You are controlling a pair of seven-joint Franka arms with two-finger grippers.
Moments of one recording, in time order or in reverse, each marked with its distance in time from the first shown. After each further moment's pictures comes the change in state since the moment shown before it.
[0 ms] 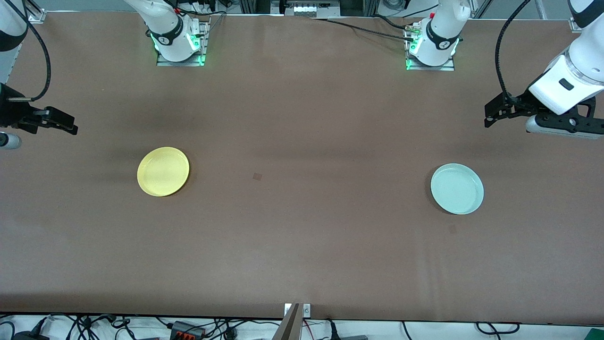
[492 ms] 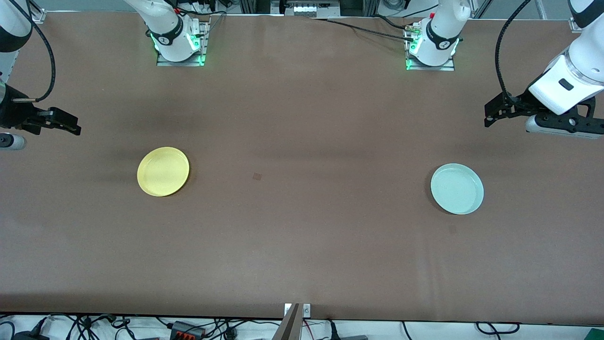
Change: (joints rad) left arm 0.000 0.000 0.001 0.000 0.000 -0.003 -0.001; right arm 0.005 0.000 0.000 0.001 0.000 0.000 0.000
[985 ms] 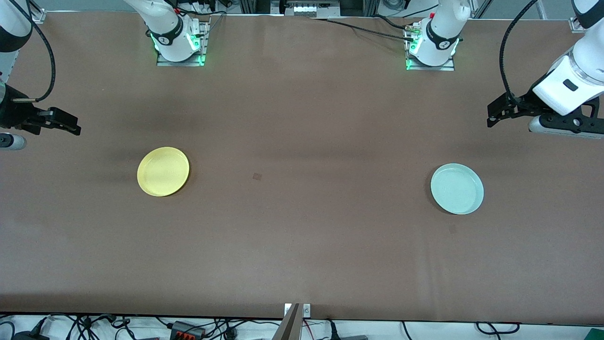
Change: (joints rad) left arm 0.005 0.000 0.008 0.000 0.000 -0.007 -0.001; right arm 0.001 0.000 0.000 0.000 -0.001 0.000 0.000
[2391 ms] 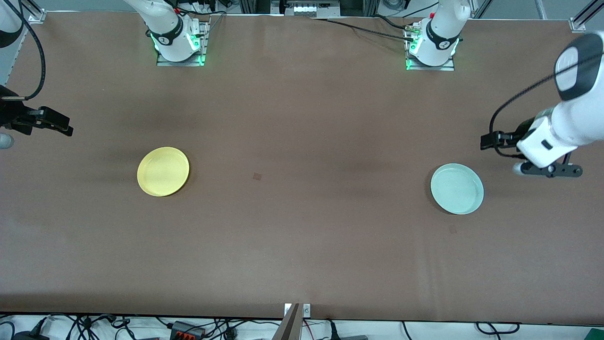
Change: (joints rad) left arm 0.075 0.264 0.009 0.043 0.011 -0.004 0.001; right arm -0.007 -0.001 -0.009 0.021 0.000 0.008 0.000
